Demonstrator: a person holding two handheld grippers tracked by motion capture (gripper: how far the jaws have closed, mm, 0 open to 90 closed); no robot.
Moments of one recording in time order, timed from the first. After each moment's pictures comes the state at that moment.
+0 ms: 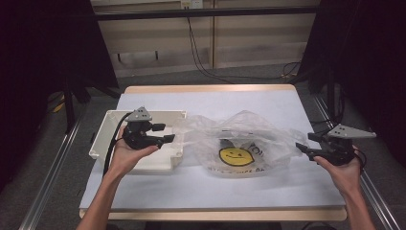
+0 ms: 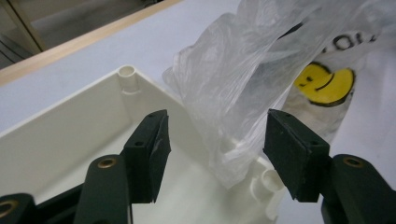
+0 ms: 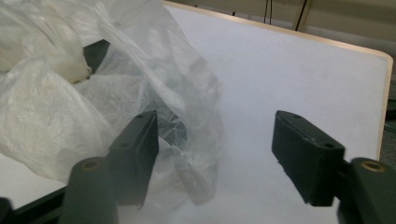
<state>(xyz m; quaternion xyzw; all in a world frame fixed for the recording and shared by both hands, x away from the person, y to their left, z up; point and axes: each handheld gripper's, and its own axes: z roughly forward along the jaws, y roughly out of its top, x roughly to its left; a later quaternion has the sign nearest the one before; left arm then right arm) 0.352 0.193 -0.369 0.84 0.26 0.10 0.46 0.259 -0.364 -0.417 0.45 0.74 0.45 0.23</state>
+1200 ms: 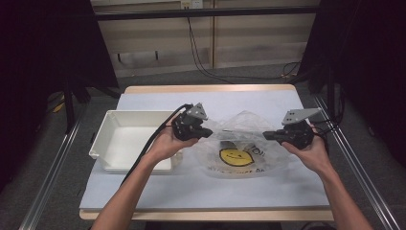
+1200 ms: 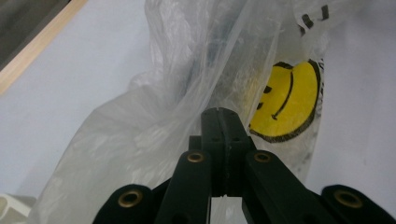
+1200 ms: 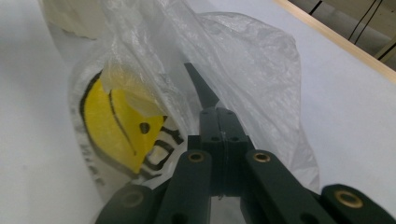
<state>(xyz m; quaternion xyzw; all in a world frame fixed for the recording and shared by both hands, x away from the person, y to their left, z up) 0.375 0.061 -0.364 0.92 0.11 0.07 0.37 0.318 -0.268 -0.387 0.29 0.86 0.39 0.17</state>
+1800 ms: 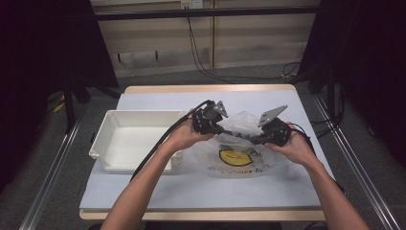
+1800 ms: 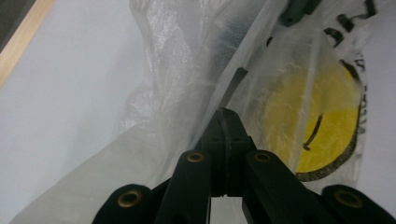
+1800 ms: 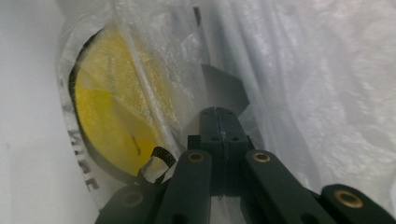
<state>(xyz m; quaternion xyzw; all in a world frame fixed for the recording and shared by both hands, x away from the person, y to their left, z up) 0.399 0.005 -0.378 0.95 0.08 0.08 0.28 0.348 -0.228 -0.411 0.25 0.91 0.31 0.10</state>
